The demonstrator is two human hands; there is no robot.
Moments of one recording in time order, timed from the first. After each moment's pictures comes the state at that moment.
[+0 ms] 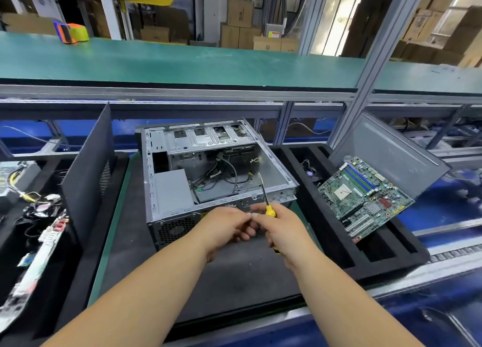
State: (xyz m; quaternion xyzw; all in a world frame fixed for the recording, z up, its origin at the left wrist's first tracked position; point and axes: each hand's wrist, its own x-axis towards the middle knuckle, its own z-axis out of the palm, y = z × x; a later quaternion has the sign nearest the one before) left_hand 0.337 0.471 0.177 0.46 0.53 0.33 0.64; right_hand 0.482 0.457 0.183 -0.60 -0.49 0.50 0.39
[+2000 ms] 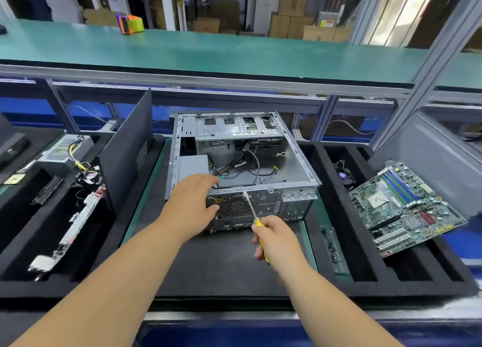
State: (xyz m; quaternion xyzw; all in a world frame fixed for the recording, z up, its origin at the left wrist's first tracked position) left_hand 0.266 0.458 0.164 0.70 0.67 0.22 0.06; right_hand 0.475 0.450 0.139 -0.58 -0.50 0.56 0.31
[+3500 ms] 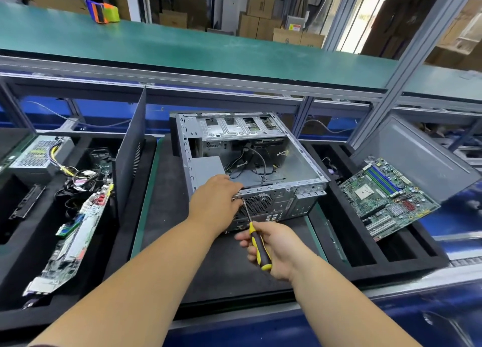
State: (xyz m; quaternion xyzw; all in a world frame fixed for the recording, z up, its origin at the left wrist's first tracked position) left_hand 0.244 0.483 0.146 0.74 0.63 0.22 0.05; right_hand 0.400 0.427 0.169 -0.55 -0.27 0.74 0.28
